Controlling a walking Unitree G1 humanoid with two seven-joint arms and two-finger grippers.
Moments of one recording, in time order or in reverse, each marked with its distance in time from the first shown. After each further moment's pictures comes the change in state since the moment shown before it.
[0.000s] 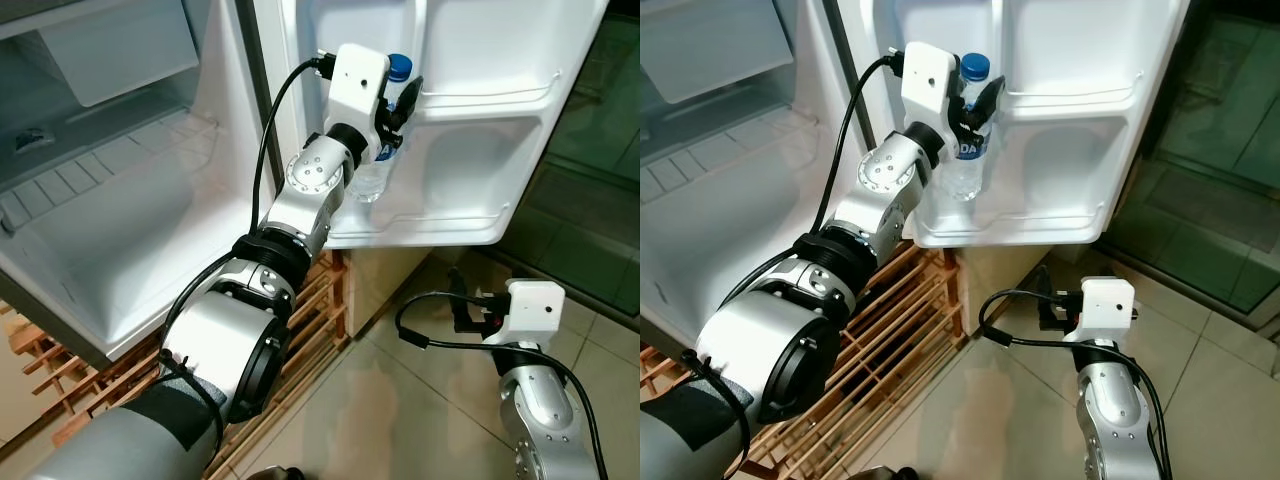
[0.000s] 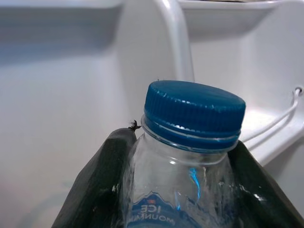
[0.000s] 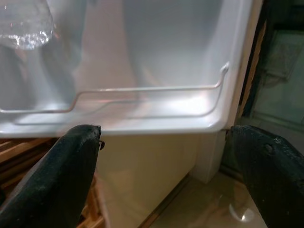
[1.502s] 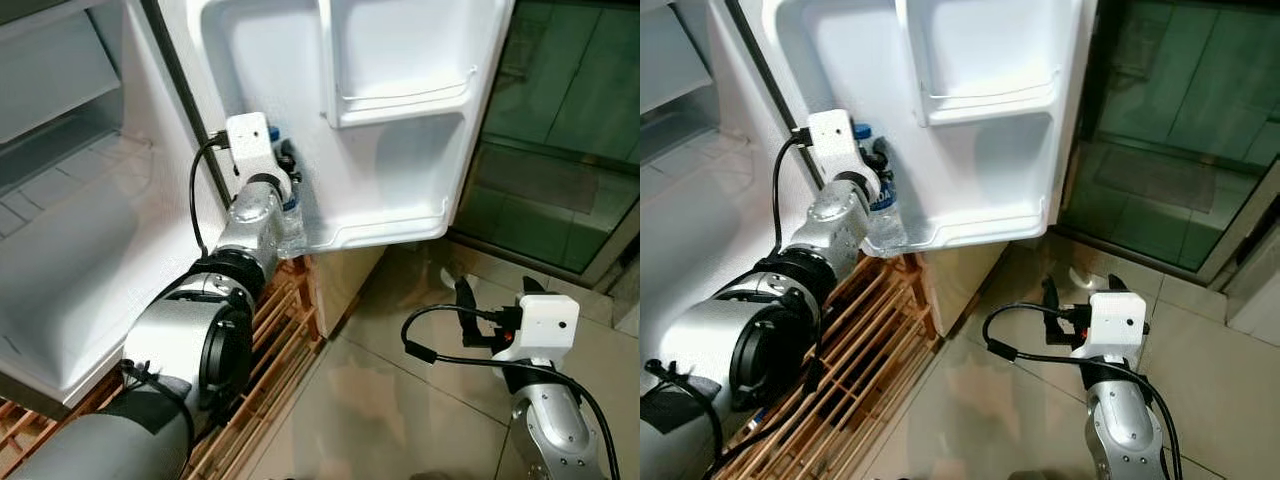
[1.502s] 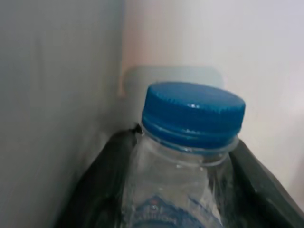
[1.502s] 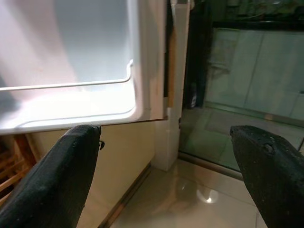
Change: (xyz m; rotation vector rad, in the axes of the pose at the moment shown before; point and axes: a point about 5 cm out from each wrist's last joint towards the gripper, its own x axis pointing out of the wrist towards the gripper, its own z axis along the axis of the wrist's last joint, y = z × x) left arm -0.070 0.083 -0.075 -0.354 0.363 0.713; right arm -0.016 -0.005 0.009 -0.026 0.000 -0.012
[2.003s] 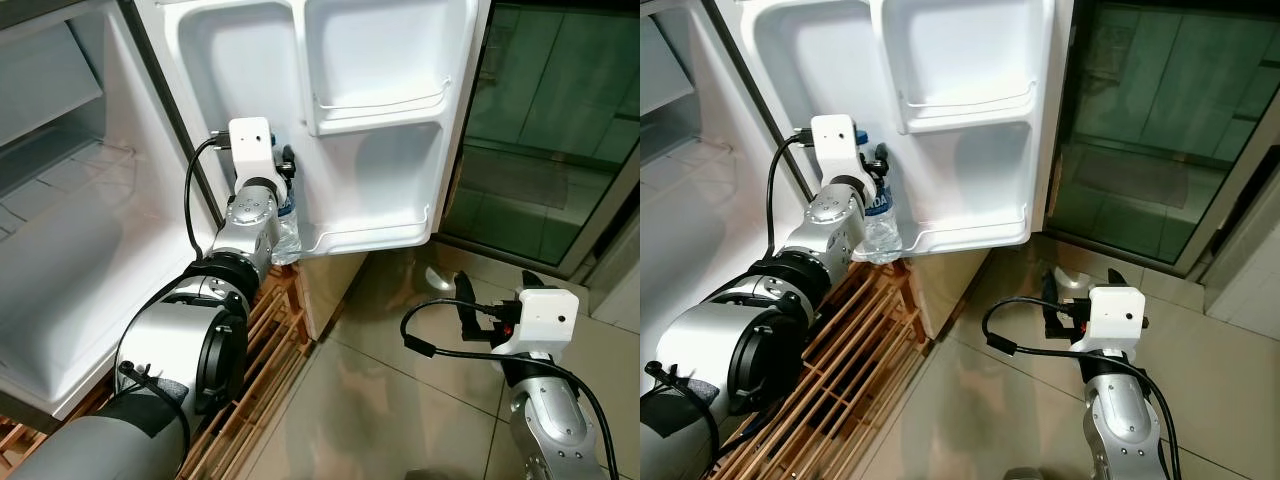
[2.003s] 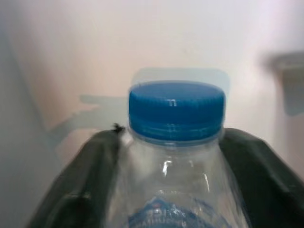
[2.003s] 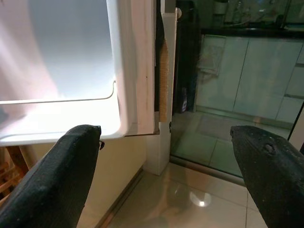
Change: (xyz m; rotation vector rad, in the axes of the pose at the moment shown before) left arm -0.002 -0.005 -0.004 0.252 -0.020 -0.052; right arm 0.007 0.003 0.002 0.007 -0.012 0.010
